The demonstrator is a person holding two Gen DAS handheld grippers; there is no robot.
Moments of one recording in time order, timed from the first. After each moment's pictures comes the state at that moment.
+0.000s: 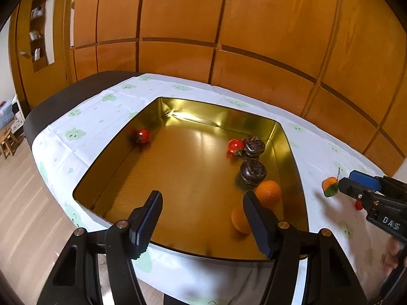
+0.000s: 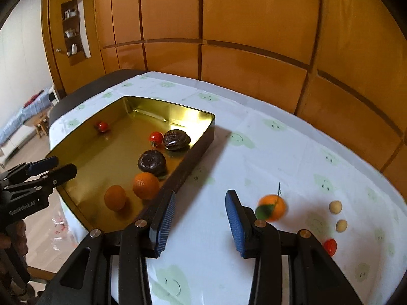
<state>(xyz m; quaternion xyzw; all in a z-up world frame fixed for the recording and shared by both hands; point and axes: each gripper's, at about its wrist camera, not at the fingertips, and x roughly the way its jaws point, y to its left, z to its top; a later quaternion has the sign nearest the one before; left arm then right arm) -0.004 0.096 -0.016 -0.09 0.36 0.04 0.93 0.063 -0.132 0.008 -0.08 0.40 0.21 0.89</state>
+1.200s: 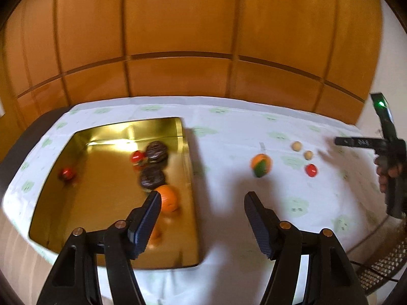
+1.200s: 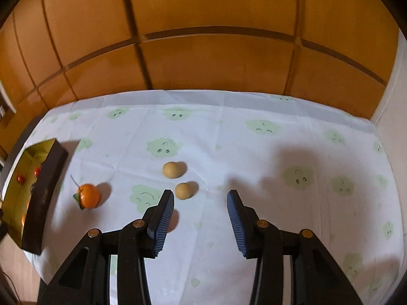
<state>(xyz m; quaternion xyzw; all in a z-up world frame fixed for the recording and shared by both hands) 0.006 -0.030 0.009 0.02 0.37 -0.12 0.92 0.097 -0.394 -0.003 0.06 0.45 -0.01 0.89</state>
